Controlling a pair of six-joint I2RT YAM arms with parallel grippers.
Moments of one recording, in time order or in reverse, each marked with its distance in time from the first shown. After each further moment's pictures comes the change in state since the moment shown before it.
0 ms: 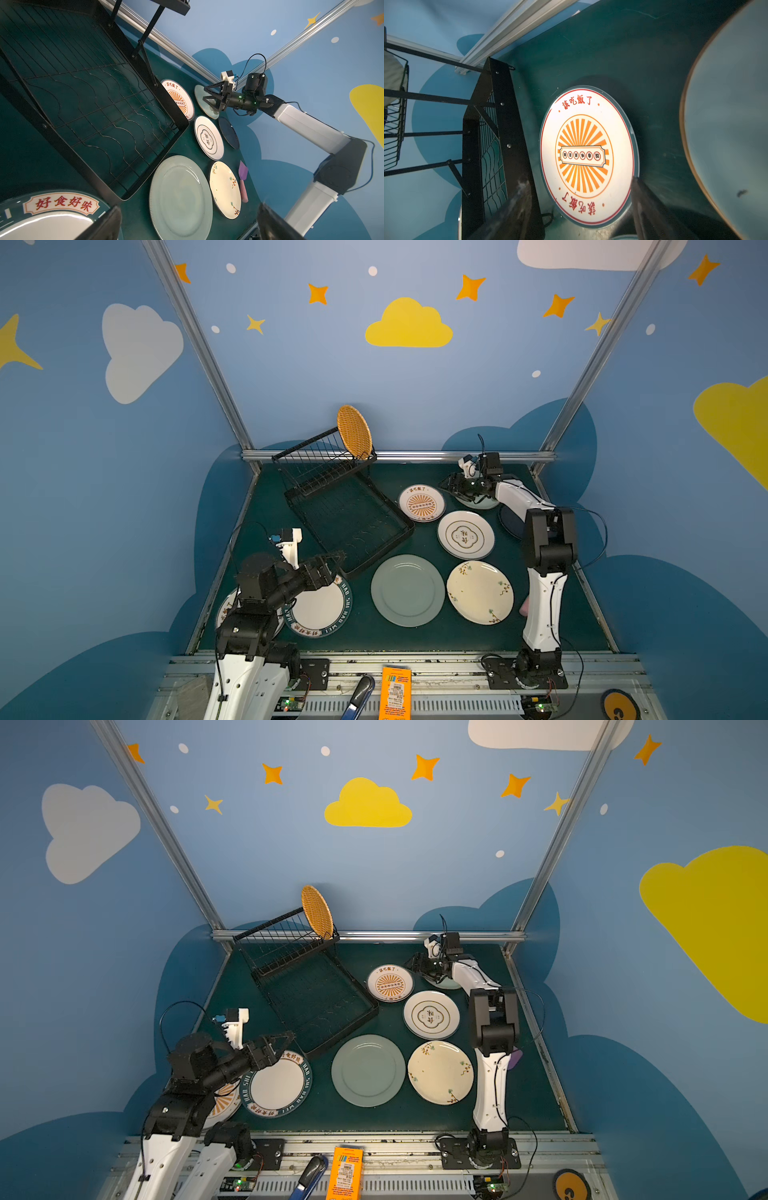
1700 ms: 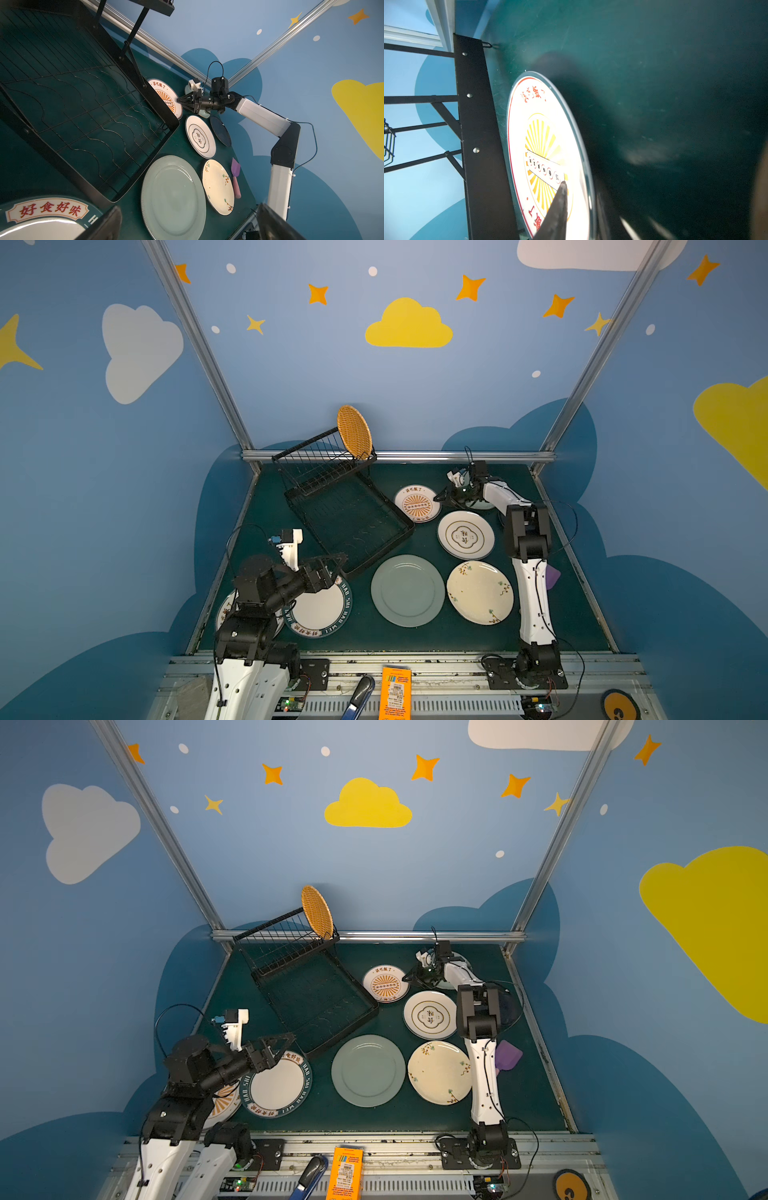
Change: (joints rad) left arm 0.000 -0.025 0.000 0.013 0.043 -0.003; right arm 0.005 0.304 0.264 -0.159 -0.145 -0.027
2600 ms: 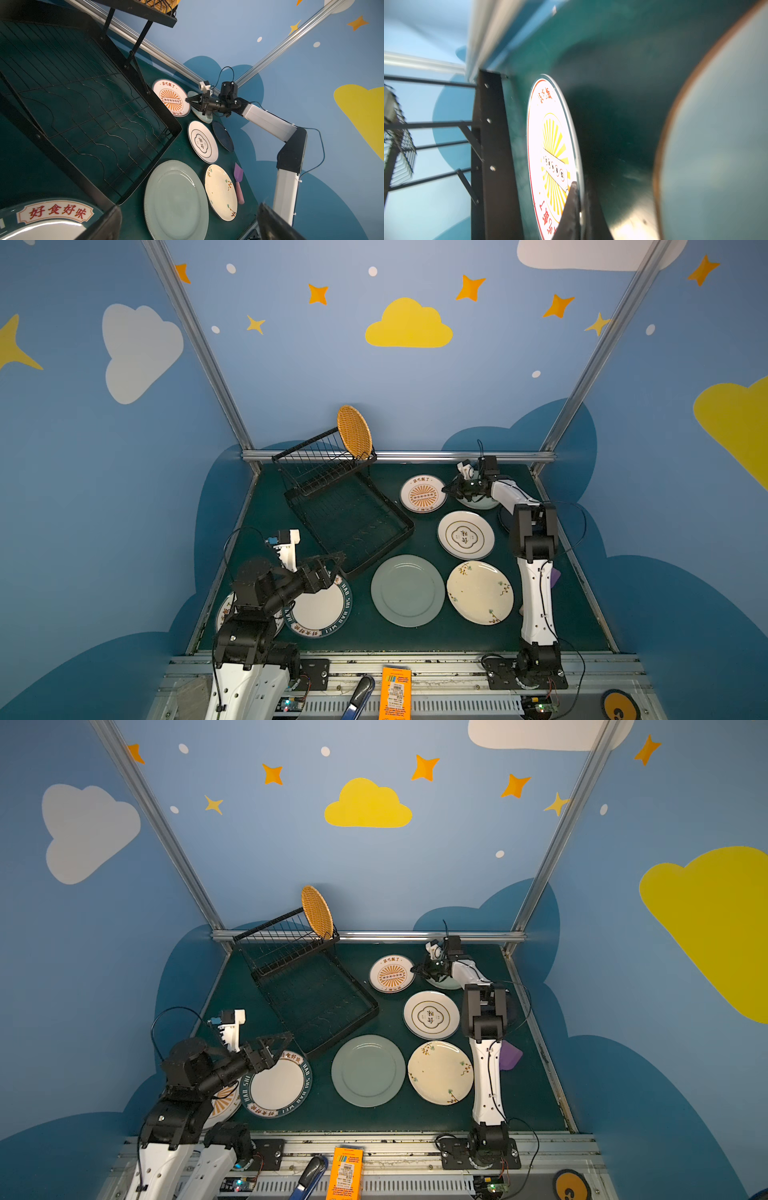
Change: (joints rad) left arm 0.000 -0.027 0.000 0.000 -0.045 -0.004; right arm -0.062 -0.069 -0.040 0.158 0.027 0.103
